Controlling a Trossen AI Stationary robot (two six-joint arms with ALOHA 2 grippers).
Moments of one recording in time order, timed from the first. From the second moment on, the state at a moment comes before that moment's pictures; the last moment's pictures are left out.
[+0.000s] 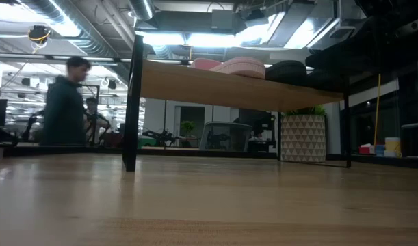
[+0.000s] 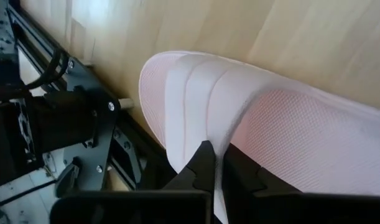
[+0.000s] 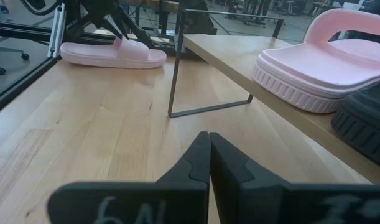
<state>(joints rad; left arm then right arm) -1.07 2.03 1.41 -1.56 -0.14 -1.59 0.57 1.31 0.31 0.76 0.69 0.02</state>
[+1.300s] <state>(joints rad) -0.91 1.88 1.69 -1.57 -0.58 -1.35 0.57 1.31 0.31 0.78 0.69 0.02</state>
